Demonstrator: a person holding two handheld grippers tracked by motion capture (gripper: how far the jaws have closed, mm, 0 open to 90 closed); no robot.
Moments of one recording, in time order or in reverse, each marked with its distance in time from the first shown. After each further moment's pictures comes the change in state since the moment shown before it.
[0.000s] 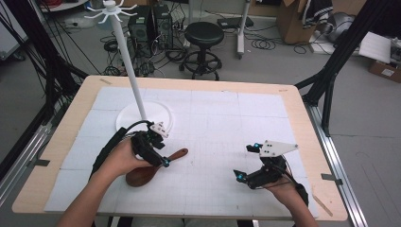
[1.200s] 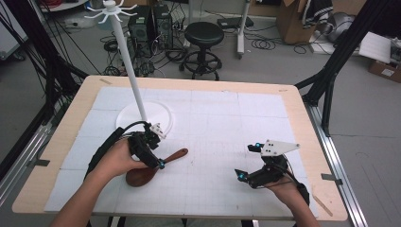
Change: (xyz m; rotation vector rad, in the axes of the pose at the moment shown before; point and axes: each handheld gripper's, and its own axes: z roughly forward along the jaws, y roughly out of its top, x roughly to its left) left arm 0.000 -0.004 -0.003 0.087 0.044 -0.026; right arm -0.004 -0.001 -0.002 -0.001 -0.001 0.000
